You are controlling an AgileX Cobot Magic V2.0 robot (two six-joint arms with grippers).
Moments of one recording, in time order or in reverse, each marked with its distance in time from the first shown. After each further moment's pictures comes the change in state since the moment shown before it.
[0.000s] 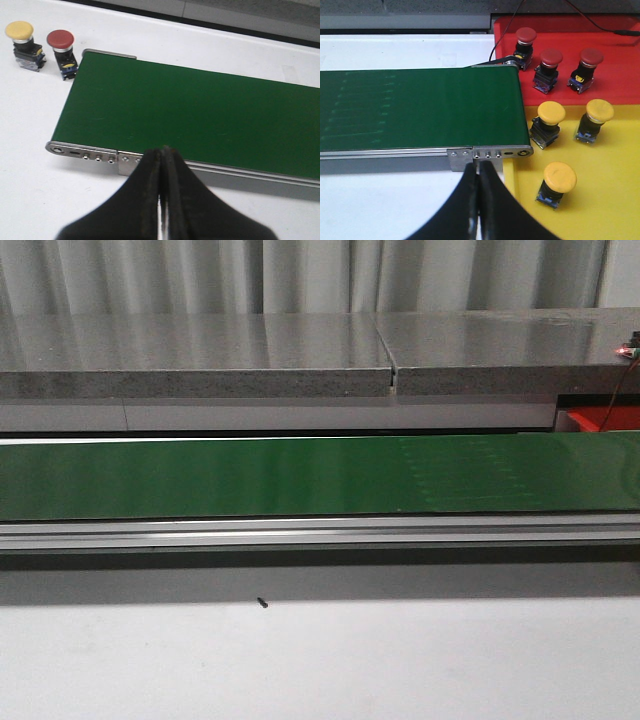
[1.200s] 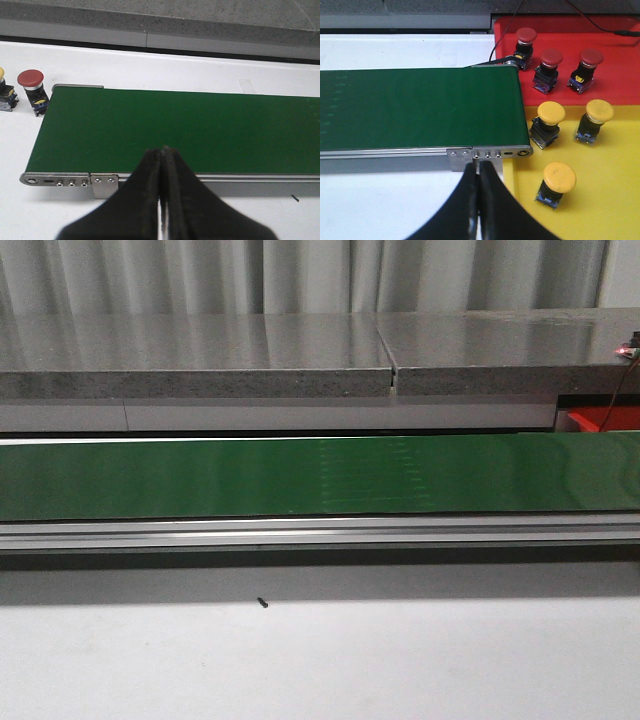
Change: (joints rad) left arm 0.000 -0.149 0.021 -0.190 0.030 0.229; right arm 0.000 0.000 0.000 0.000 0.000 -0.003
